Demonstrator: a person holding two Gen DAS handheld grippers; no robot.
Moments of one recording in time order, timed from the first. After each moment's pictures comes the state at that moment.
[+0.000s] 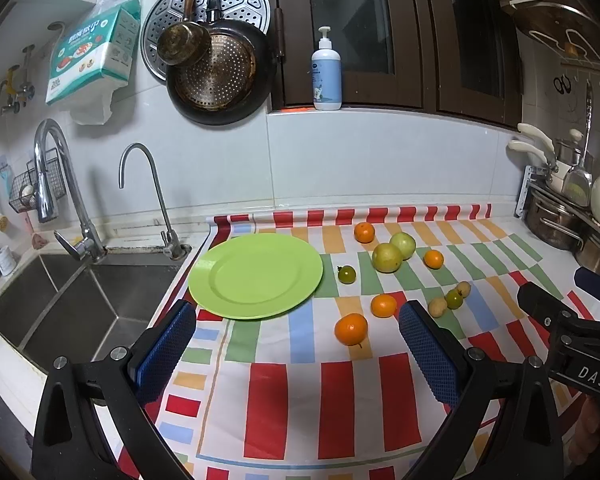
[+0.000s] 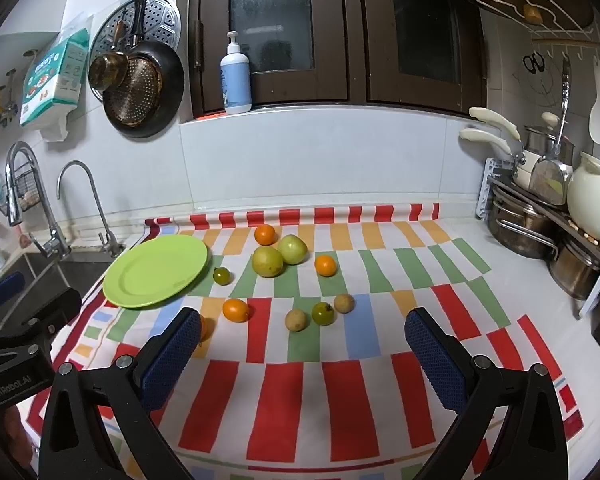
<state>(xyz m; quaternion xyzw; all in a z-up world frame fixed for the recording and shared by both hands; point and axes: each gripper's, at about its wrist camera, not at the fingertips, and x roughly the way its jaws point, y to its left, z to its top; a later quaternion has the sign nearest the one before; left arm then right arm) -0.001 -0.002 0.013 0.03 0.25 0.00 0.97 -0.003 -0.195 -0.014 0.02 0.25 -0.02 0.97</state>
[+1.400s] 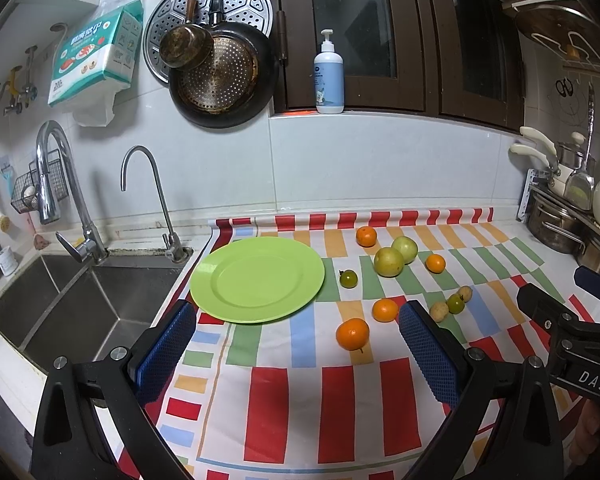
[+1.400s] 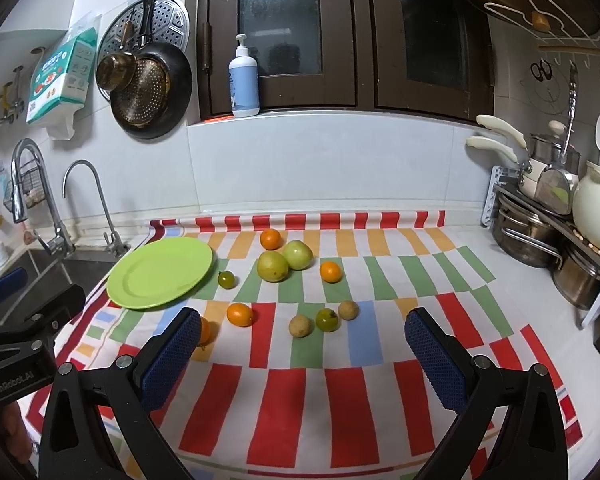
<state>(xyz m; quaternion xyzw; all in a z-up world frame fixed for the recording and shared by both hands) -0.003 0.001 0.013 0.03 0.25 0.00 0.97 -0.001 -0.190 -0.013 0.01 0.24 -0.01 0.97</state>
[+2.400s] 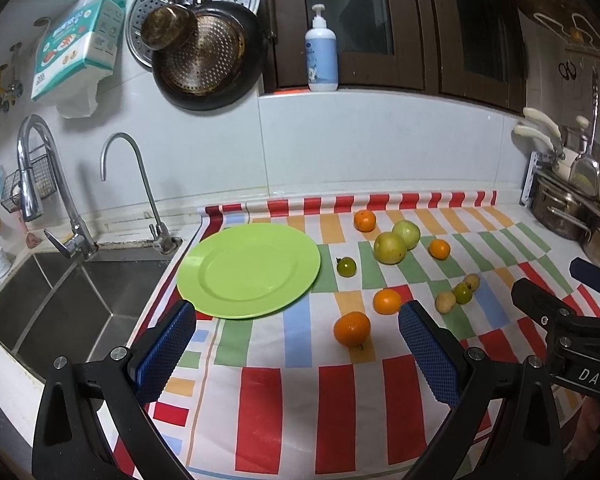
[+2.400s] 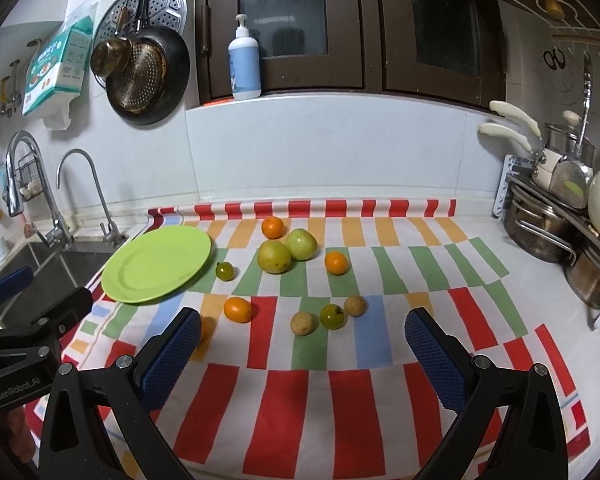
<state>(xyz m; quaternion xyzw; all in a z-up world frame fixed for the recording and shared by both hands) 0.027 -0.010 -0.010 0.04 0.28 -0.01 0.96 0.023 -0.192 -0.029 0.01 0.26 0.00 0.96</state>
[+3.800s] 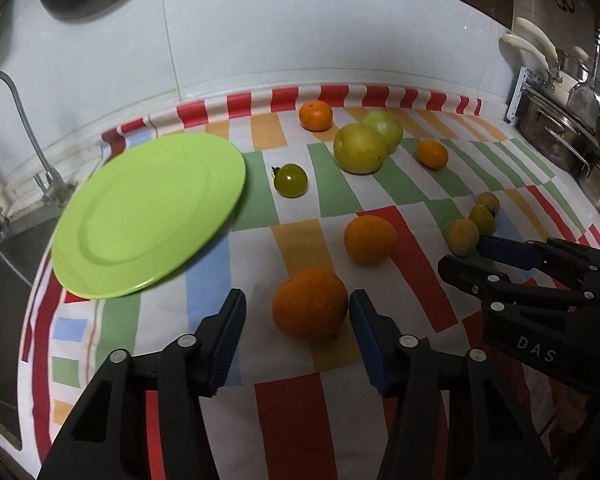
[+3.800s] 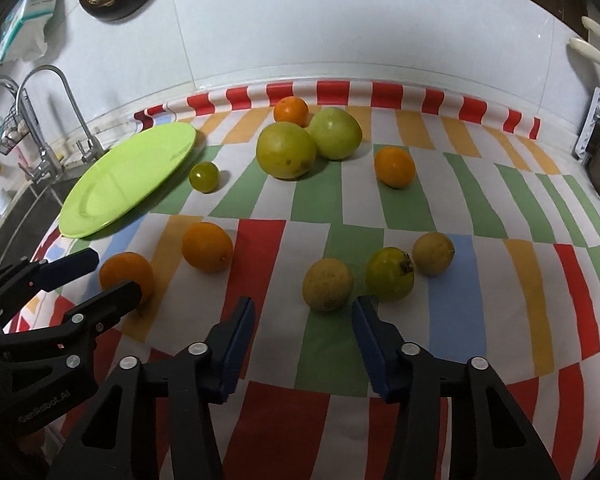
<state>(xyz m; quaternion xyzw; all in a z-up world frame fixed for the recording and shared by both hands) 0.131 -0.043 -0.109 0.05 0.42 -0.11 0.90 0.140 -0.191 -0.130 0.01 0.42 0.07 0.90</state>
